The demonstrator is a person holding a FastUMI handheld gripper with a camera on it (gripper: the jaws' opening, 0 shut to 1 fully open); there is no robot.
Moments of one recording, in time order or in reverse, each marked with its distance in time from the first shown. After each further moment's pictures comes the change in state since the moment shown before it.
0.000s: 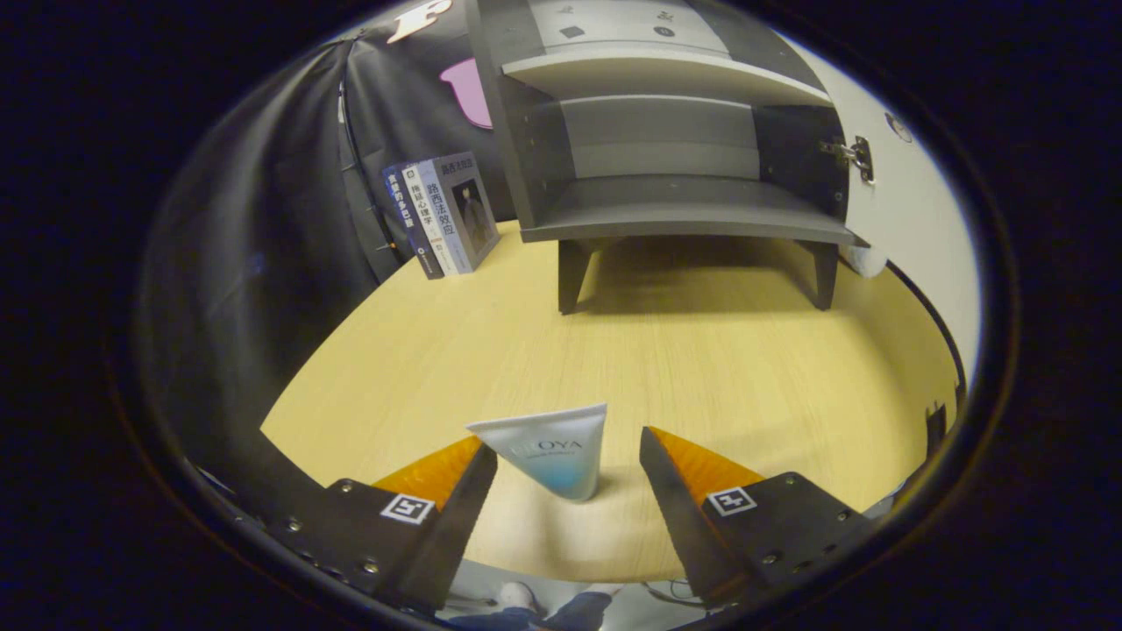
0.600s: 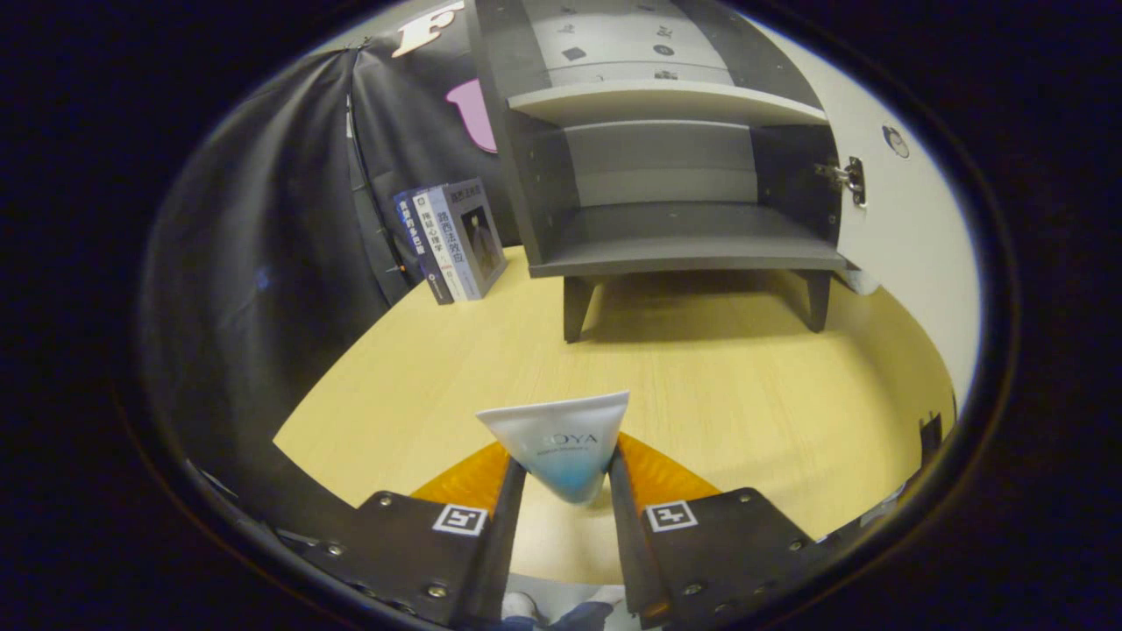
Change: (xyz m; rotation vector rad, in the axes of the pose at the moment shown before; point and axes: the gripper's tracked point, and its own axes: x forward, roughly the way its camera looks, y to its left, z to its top) arm -0.038 -0.007 0.047 0.028 -0.093 0.010
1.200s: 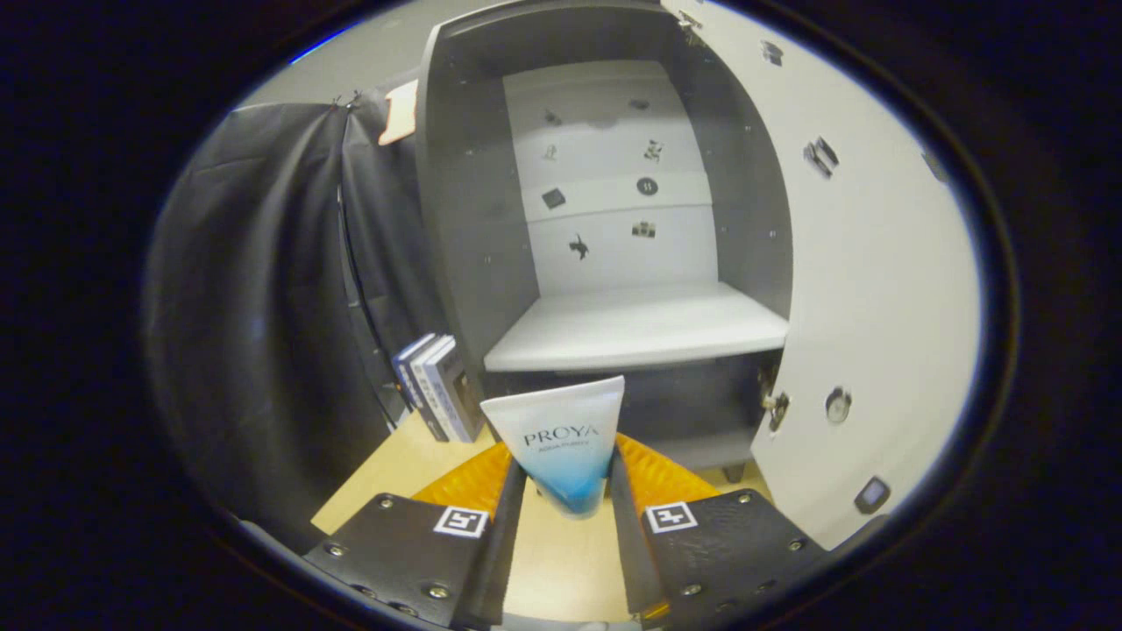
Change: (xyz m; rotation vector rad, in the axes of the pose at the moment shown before) arm -0.088 -0.027 0.262 -0.001 -0.312 -0.031
